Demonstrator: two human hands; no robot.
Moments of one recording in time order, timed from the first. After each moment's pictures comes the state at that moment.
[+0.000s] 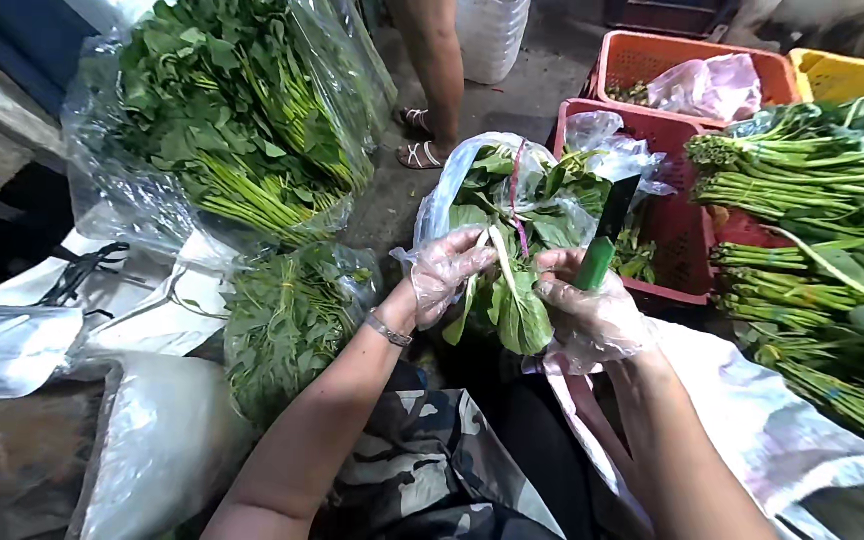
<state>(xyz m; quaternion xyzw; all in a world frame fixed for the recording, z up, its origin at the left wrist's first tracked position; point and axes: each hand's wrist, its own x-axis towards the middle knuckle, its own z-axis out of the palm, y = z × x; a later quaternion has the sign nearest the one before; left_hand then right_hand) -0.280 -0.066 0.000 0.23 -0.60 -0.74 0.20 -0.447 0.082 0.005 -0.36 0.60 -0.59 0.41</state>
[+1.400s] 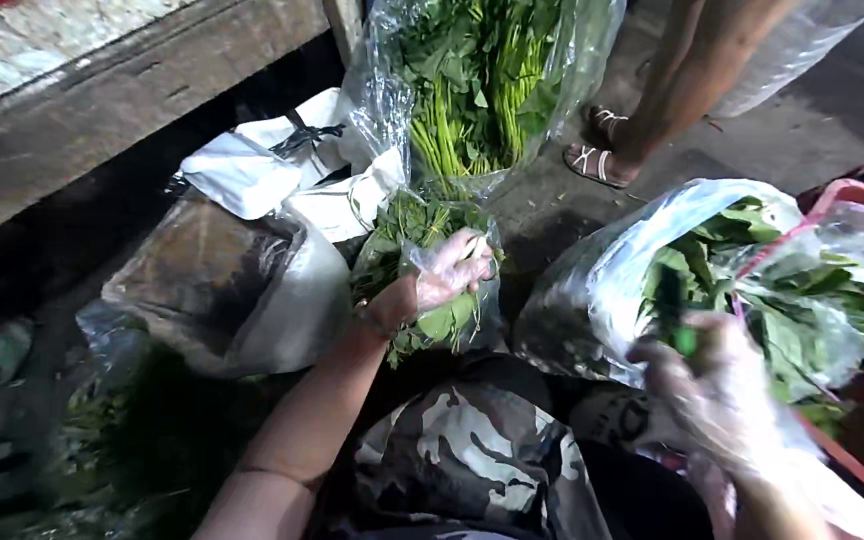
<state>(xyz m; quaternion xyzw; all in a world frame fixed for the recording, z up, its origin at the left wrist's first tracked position) -0.081 -0.101 -0.015 0.45 -0.69 -0.51 0.23 -0.363 0.026 0.009 -0.62 0.65 -0.36 0.25</state>
